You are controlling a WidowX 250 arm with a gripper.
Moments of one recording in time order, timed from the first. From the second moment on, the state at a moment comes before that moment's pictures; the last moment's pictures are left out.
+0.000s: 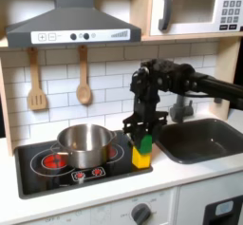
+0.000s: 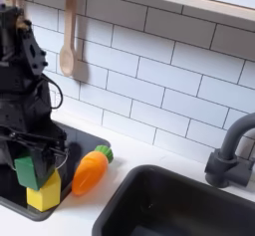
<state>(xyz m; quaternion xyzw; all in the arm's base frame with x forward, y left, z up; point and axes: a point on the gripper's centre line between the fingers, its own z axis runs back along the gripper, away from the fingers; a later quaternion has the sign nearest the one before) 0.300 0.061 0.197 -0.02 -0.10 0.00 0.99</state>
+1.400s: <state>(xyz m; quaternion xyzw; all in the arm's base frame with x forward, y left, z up) 0.307 0.059 0.189 -0.02 -0.09 0.01 1.00</state>
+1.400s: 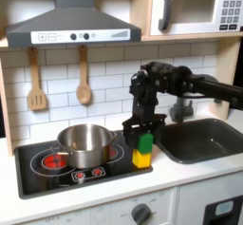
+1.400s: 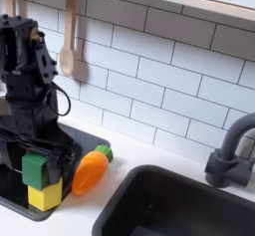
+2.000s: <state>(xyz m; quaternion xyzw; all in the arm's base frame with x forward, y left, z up) 0.312 0.055 0.216 -0.03 -0.10 0.02 0.99</state>
